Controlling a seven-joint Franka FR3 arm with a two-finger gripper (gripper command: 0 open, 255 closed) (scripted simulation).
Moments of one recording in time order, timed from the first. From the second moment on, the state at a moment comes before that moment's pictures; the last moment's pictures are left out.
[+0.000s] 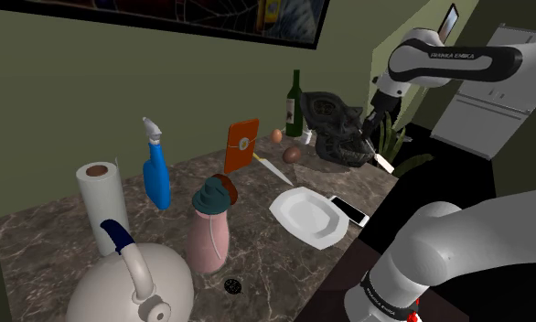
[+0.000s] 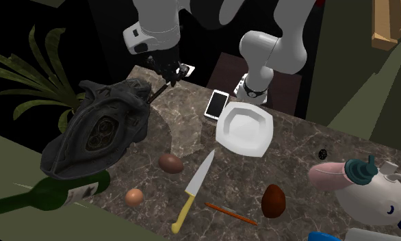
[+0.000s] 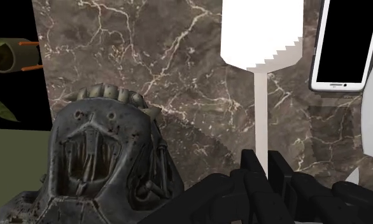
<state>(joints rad) -0.12 -0.62 -0.54 -2.31 -0.28 1.81 -0.52</state>
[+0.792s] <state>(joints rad) -0.11 -0.60 -0.51 -2.13 -0.25 1.65 -0.53</state>
